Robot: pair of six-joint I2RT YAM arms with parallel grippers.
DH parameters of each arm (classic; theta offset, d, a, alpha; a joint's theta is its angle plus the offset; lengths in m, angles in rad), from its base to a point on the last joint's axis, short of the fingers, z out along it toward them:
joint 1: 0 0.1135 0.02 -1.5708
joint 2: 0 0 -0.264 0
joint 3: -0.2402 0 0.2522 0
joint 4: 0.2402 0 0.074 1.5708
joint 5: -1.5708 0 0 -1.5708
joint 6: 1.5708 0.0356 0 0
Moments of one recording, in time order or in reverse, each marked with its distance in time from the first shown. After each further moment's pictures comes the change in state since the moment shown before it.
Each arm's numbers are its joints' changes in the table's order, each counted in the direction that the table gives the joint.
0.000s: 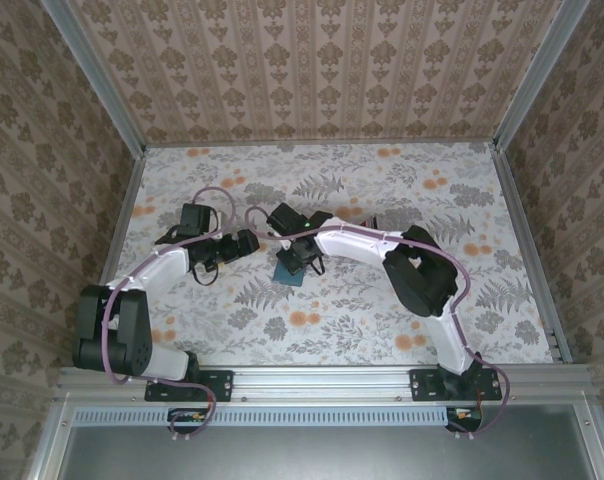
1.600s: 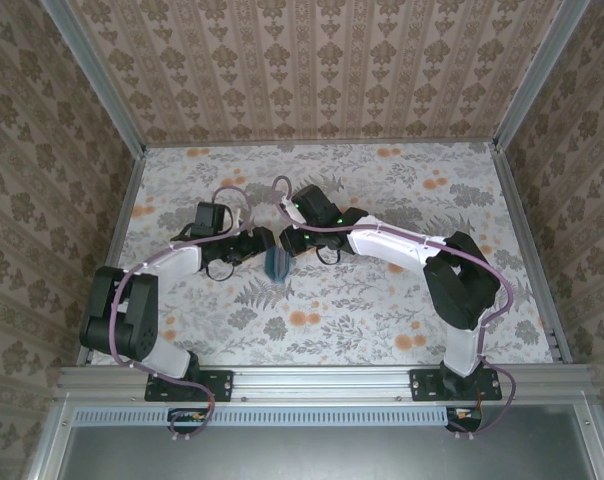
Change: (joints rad) left arm -0.082 0.106 0.001 -0.206 -0.204 -0.084; right arm -0.079 -0.230 0.203 -0.346 0.230 0.137
